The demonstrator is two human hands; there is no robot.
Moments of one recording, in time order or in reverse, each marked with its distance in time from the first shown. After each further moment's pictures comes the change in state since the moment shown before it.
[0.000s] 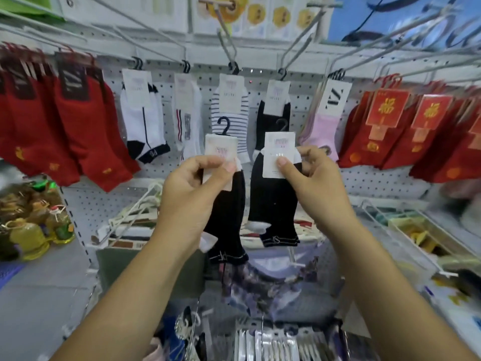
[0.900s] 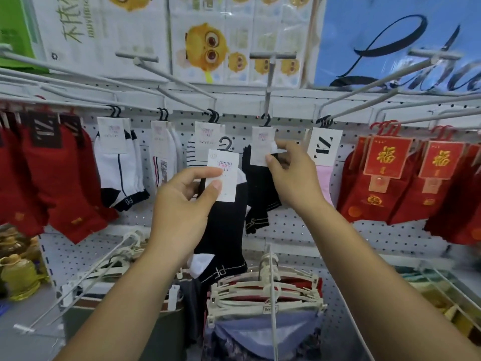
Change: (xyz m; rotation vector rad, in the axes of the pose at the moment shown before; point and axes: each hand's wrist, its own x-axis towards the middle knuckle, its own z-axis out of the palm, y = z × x) left_hand 0.088 -0.009 0.057 0.292 0.094 0.231; right_hand 0.158 0.017 -0.001 -0.149 0.014 -0.145
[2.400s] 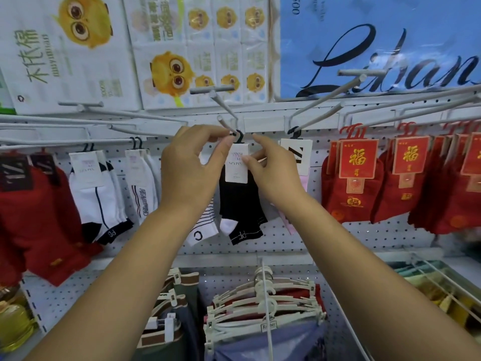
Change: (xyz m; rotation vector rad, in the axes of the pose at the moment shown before) left_hand 0.071 0.042 0.053 0.359 0.054 0.683; right_hand 0.028 -0.007 -0.012 -0.083 0.083 -0.167
